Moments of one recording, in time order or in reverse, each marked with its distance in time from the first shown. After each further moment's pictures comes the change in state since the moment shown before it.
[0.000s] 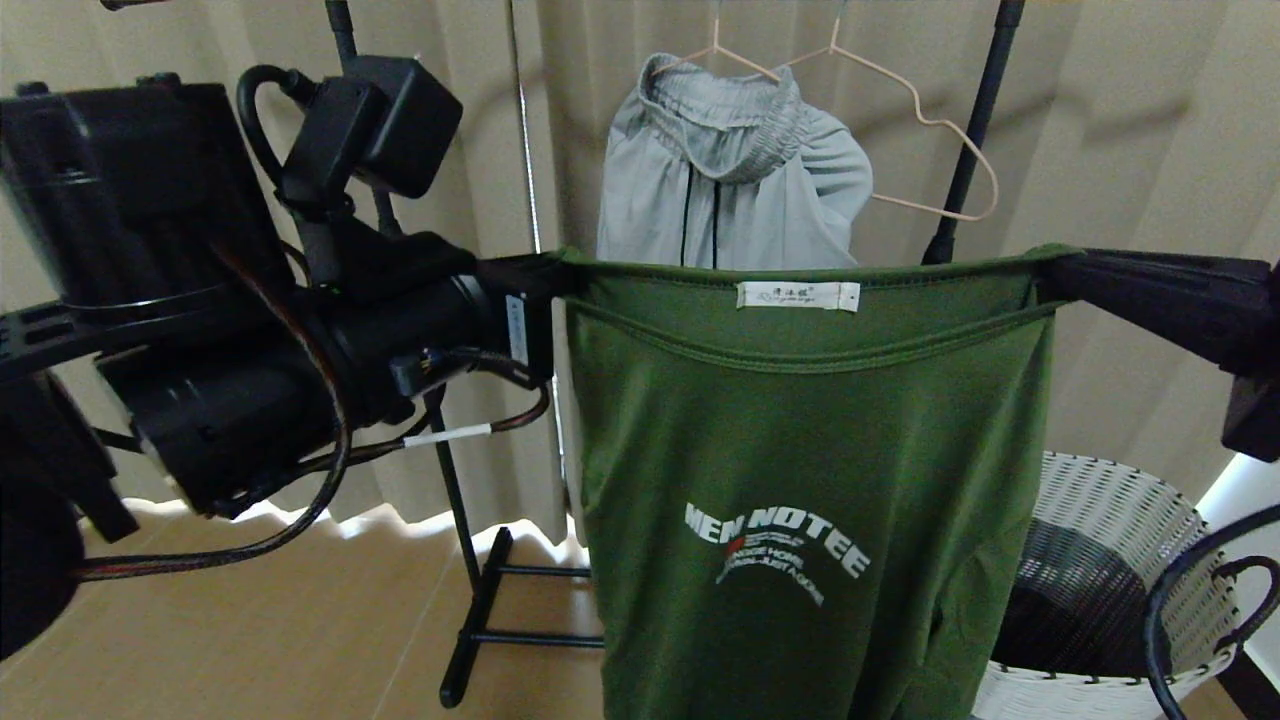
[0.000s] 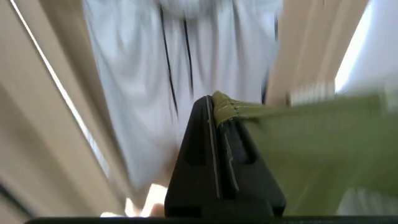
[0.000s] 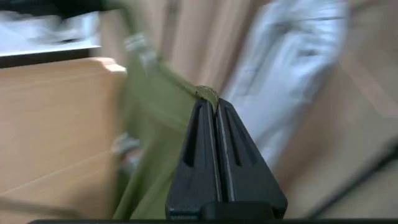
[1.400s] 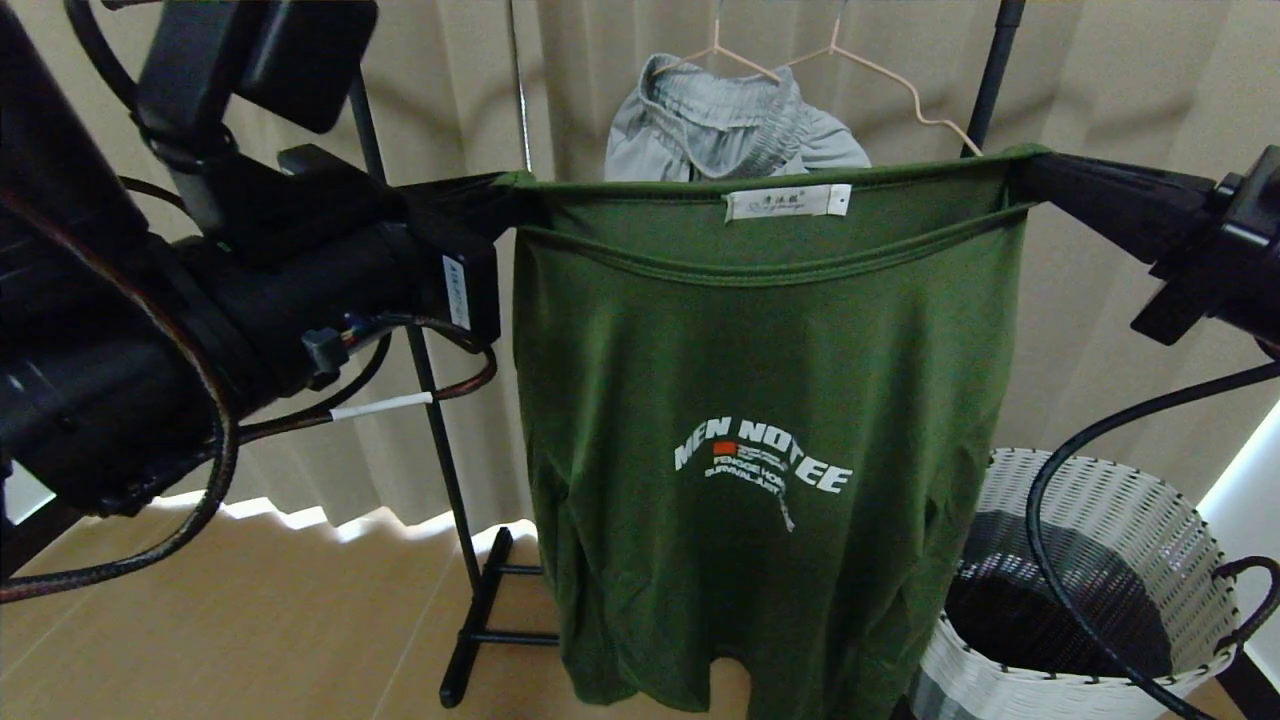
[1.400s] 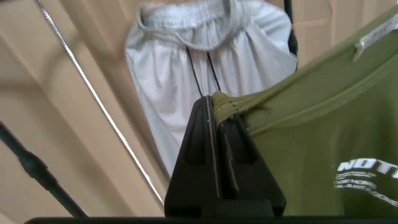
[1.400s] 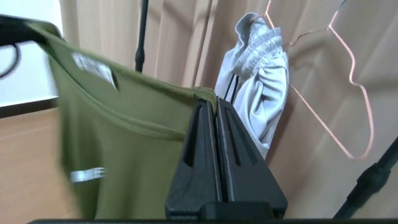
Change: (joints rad) left arm -0.003 -0.064 0.024 -0.134 0.030 0.245; right arm -0.009 0.122 0.011 -0.320 -0.049 0.097
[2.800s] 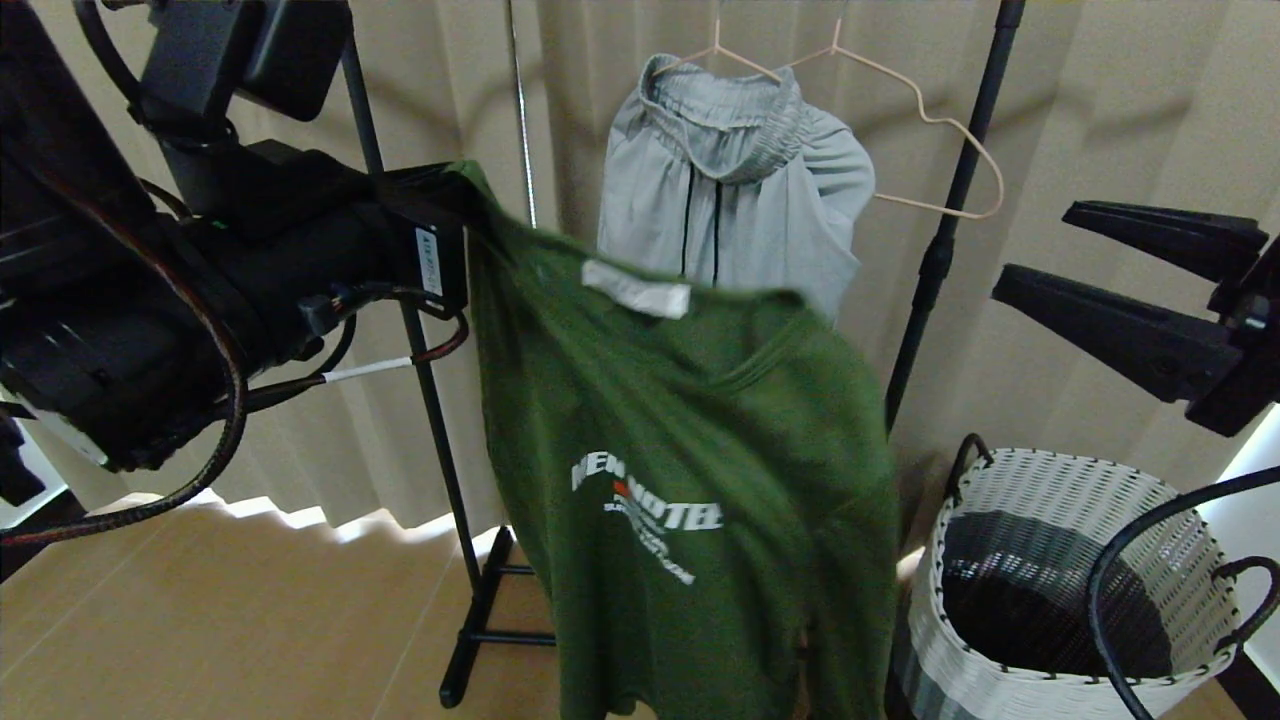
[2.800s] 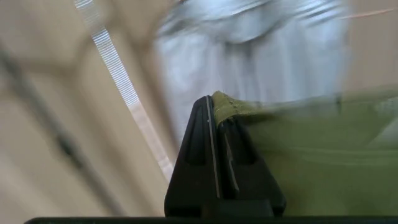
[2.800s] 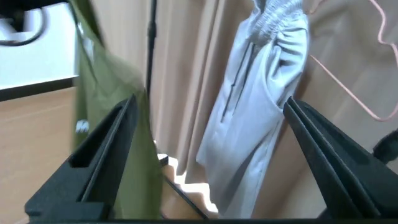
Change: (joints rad) left arm 0.085 0.017 -0.023 -0.001 0.083 -0.005; right arm 0.001 -0.096 0.083 0.107 0.051 0.003
